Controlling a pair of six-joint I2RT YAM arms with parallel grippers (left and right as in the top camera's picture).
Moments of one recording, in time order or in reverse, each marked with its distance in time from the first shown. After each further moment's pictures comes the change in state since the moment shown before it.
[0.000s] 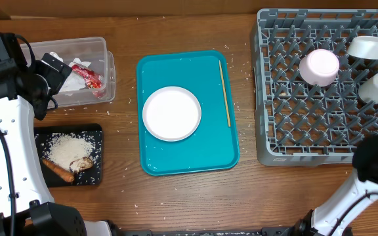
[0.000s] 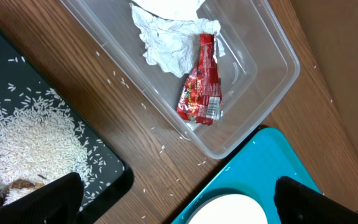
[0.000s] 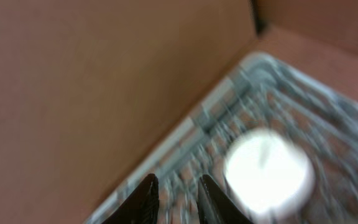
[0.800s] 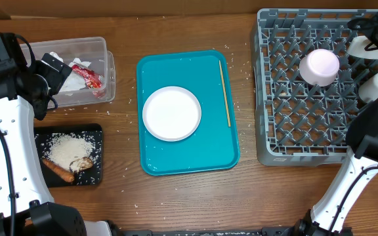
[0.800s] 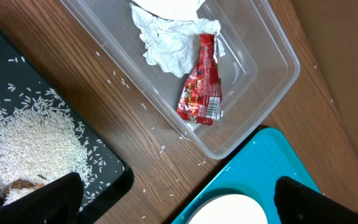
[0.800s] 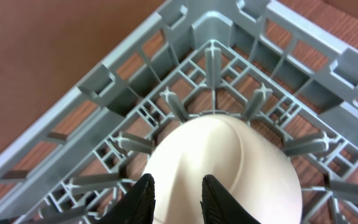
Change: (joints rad) left arm 0.000 0.000 0.000 0.000 0.000 0.000; right arm 0.008 0.259 -0.001 -0.025 0.175 -0.090
